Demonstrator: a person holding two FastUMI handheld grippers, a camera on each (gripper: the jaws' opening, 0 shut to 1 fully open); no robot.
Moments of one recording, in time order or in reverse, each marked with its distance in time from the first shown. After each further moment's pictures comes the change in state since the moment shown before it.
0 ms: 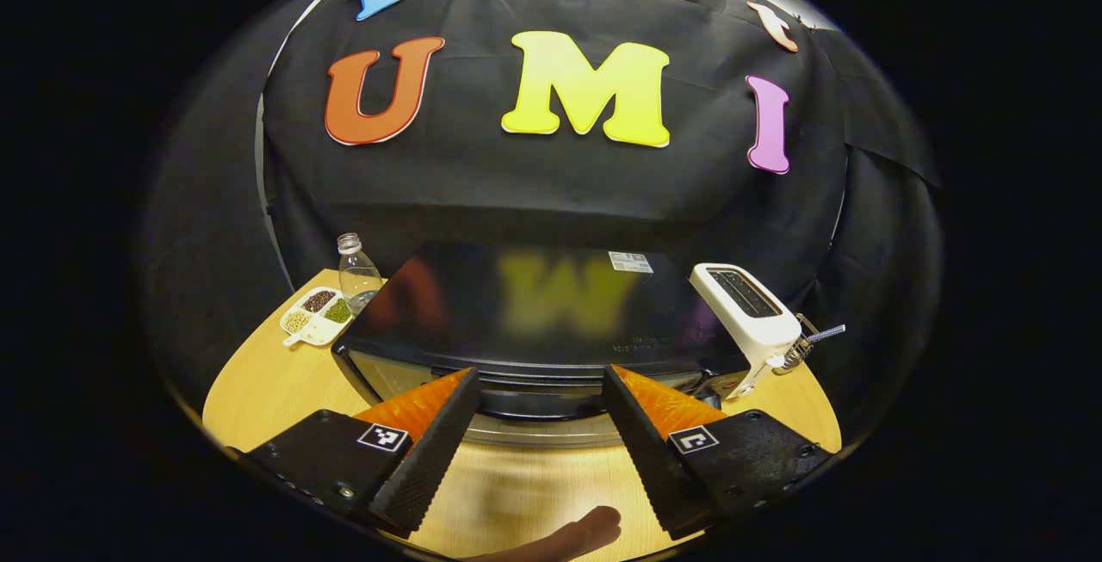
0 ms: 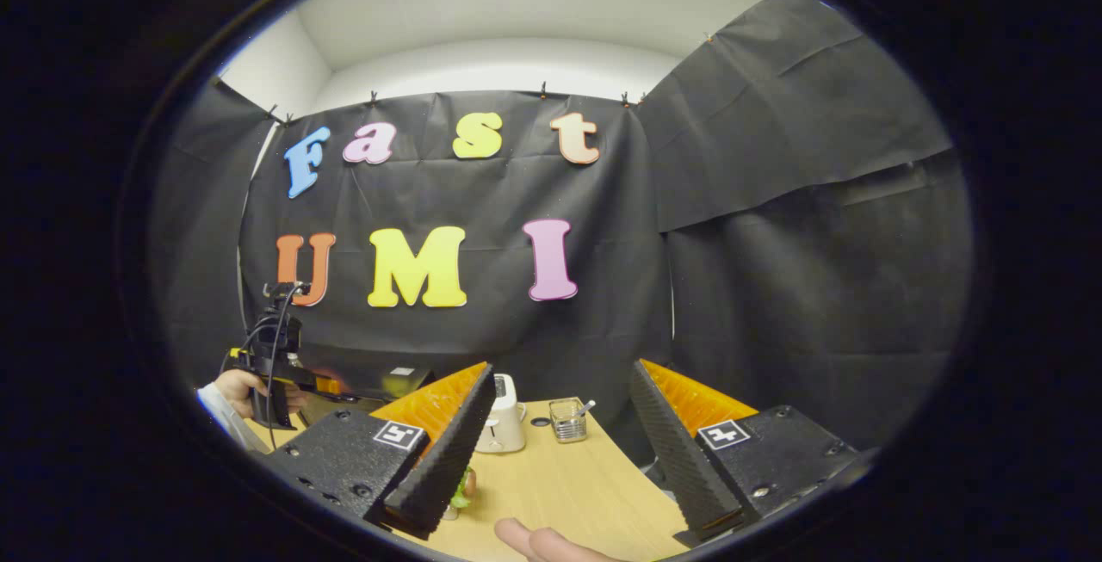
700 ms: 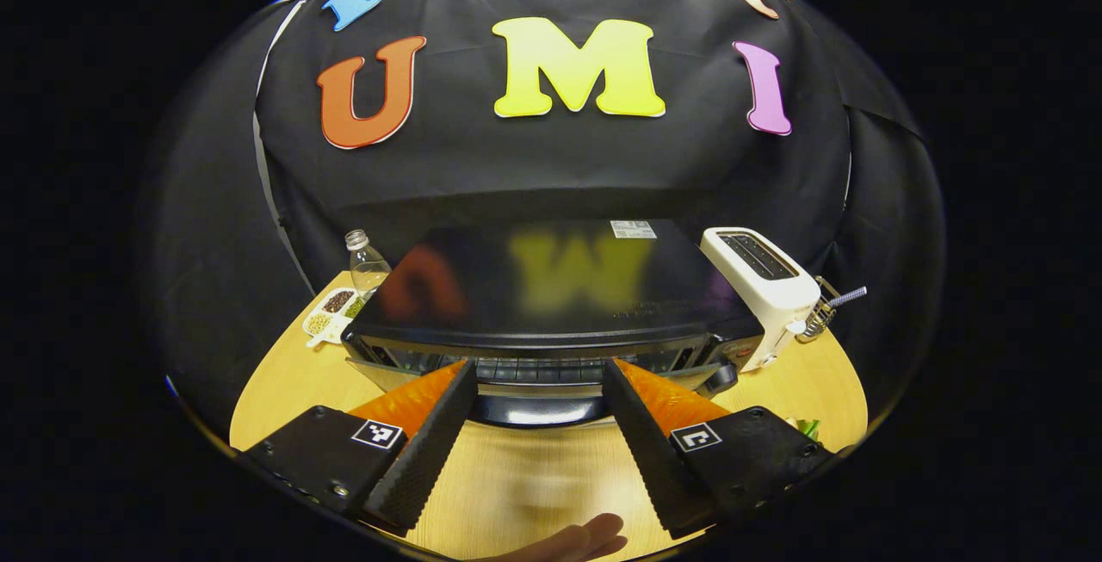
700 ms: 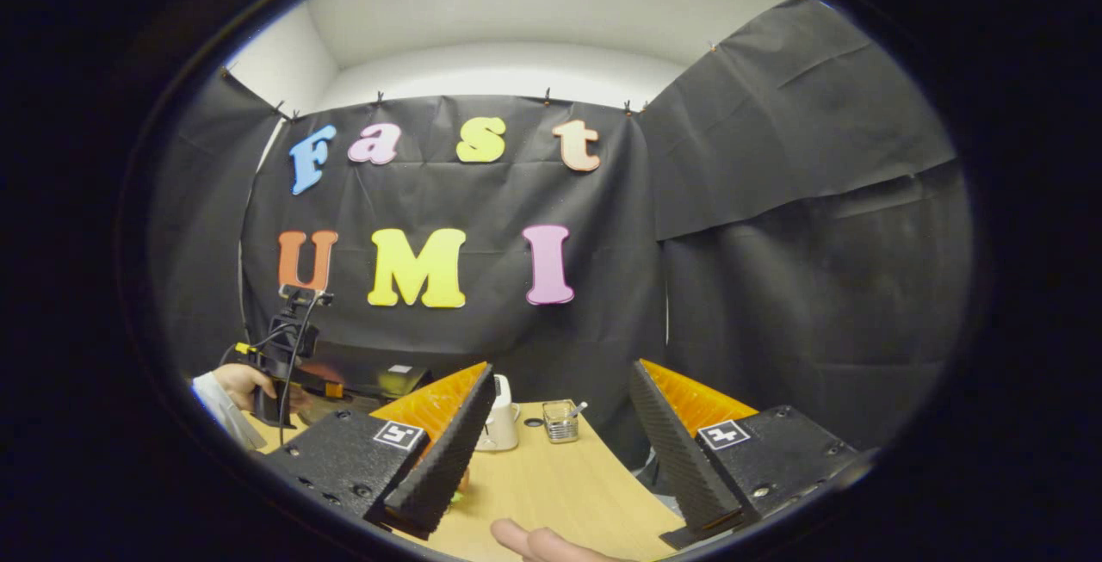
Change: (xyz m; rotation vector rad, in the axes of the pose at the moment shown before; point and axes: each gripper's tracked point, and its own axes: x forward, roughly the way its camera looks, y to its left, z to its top) left arm -0.011 -0.001 -0.027 0.097 0.082 0.081; right arm -0.018 -0.006 0.005 -0.035 -0.014 -0.007
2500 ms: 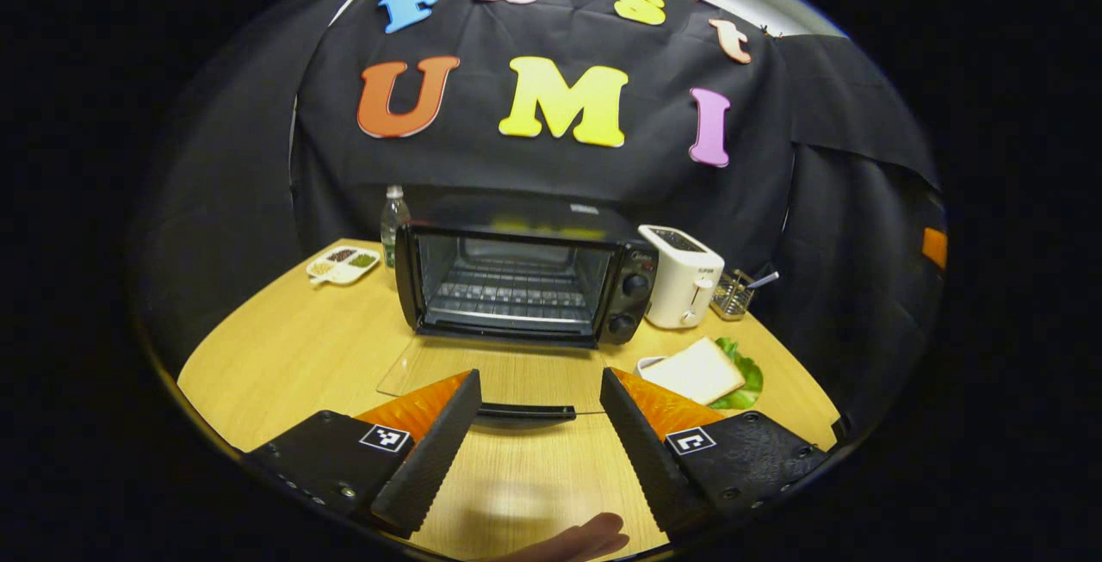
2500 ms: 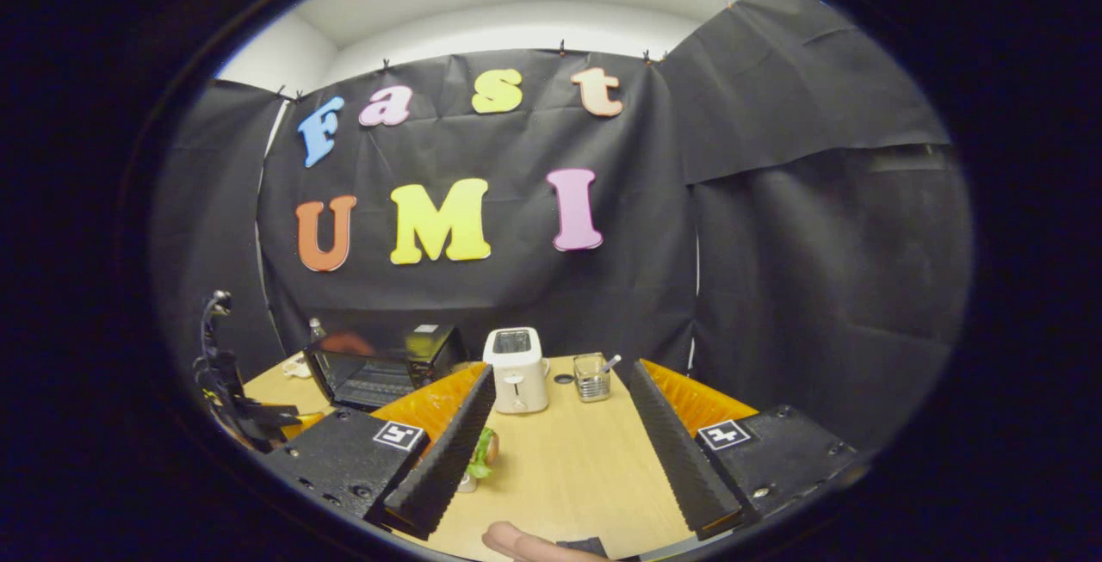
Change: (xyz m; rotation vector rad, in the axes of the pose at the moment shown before) left arm -0.147 -0.011 -0.078 -0.108 -0.195 -0.145; right arm 0.033 0.036 -0.060 0.041 0.249 0.104
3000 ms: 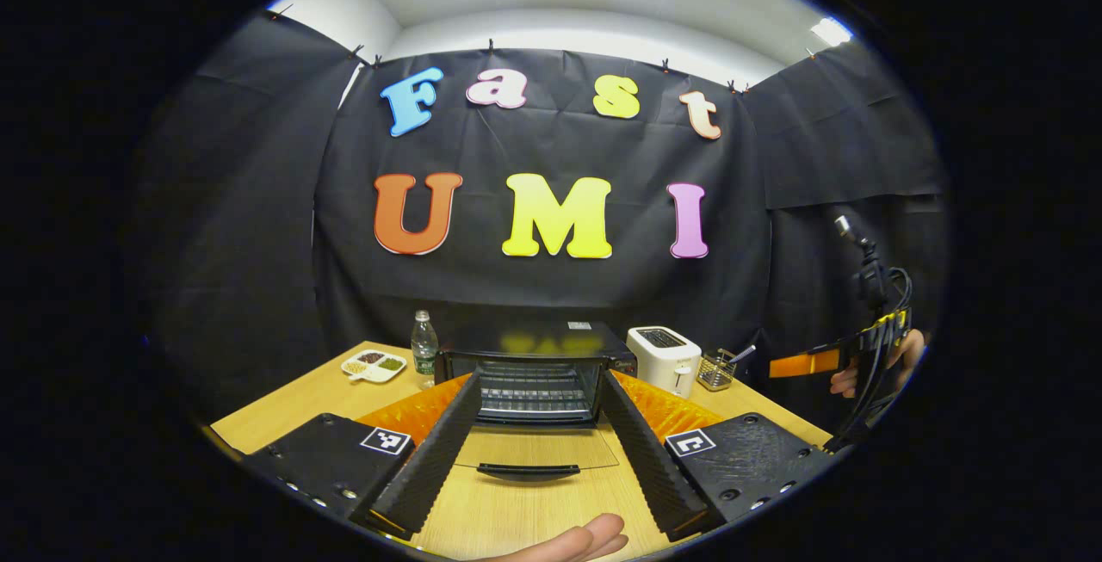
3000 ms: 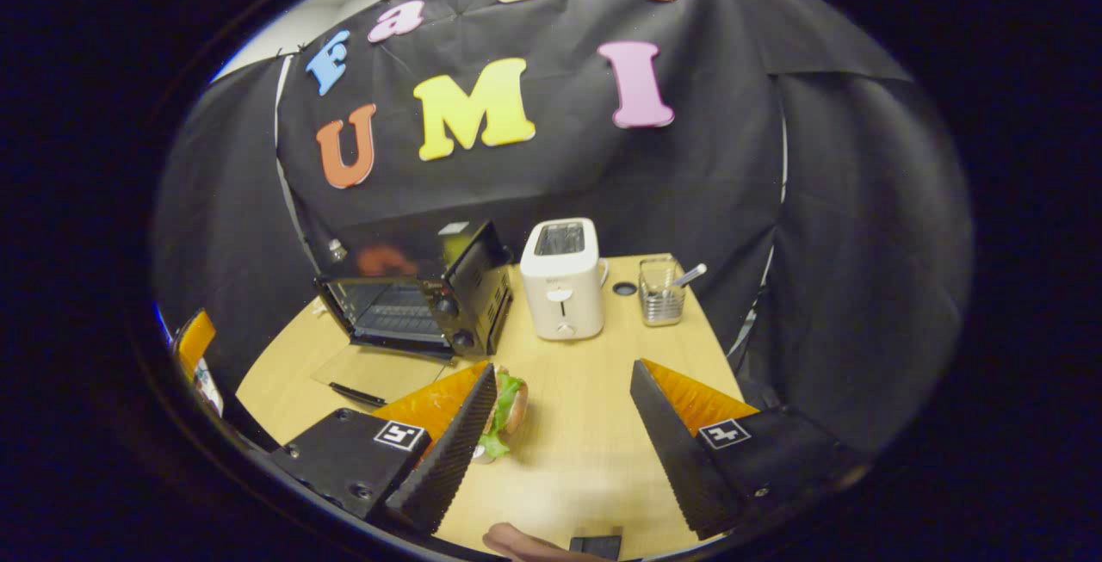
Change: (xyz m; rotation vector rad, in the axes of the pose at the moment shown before) left arm -0.085 0.005 0.092 0.081 -0.352 0.043; right arm 0.123 0.044 -0.105 0.006 0.471 0.259
